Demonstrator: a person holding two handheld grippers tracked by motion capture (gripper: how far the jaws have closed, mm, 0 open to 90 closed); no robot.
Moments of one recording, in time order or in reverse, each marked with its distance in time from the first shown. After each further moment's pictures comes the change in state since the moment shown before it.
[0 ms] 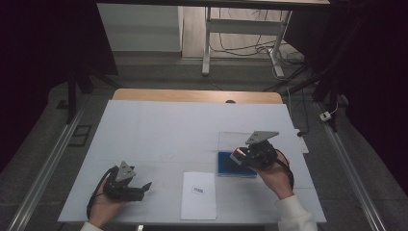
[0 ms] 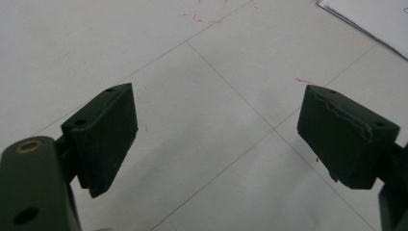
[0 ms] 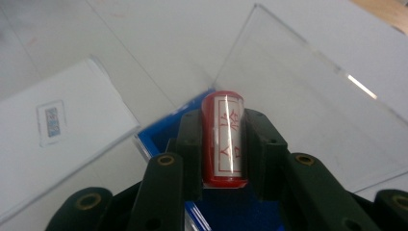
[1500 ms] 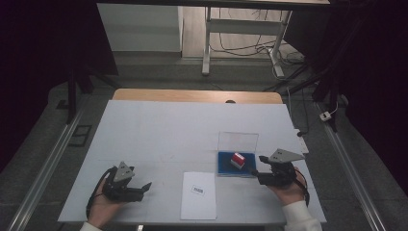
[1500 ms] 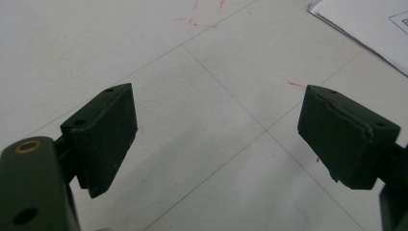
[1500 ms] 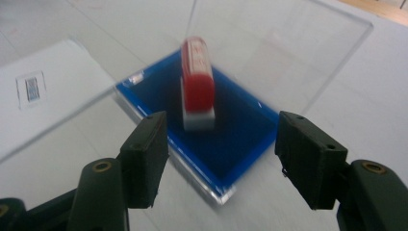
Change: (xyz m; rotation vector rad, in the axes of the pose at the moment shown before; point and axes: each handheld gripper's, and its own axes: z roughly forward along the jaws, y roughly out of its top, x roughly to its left) left arm 0.000 -0.001 -0.003 -0.016 -0.020 -0.016; right arm -0.003 -0.077 -0.025 -0.146 -0.075 0.092
